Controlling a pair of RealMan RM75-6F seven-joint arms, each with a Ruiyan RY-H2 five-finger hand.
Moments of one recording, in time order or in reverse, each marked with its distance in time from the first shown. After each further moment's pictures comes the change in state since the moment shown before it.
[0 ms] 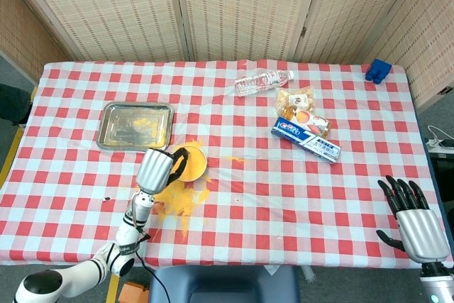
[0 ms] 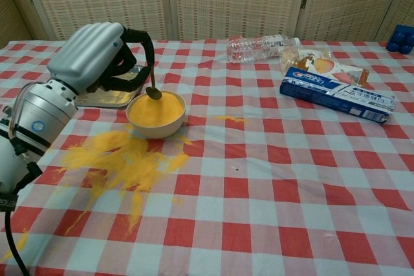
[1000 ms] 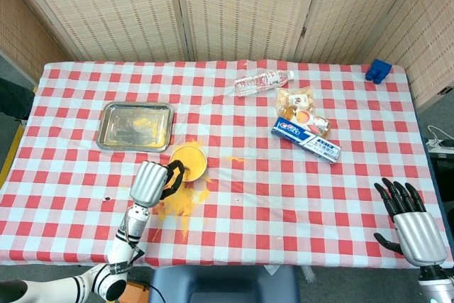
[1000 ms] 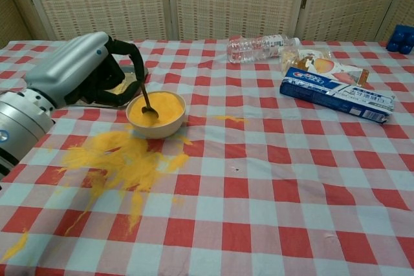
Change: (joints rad) left arm 0.116 0.173 0.024 -0.469 -0.059 -0.072 0.163; right arm -0.005 0.002 -0.017 -0.006 -0.030 0.011 -0.001
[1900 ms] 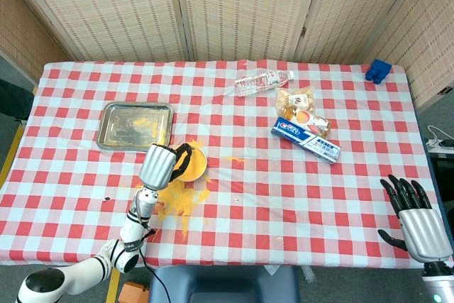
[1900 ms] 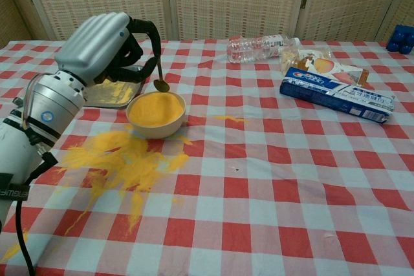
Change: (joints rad) left arm -0.136 -0.187 -0.076 0.473 0.076 0.054 -0.184; right arm 0.008 0.010 0.017 -0.001 0.041 -0.016 0.016
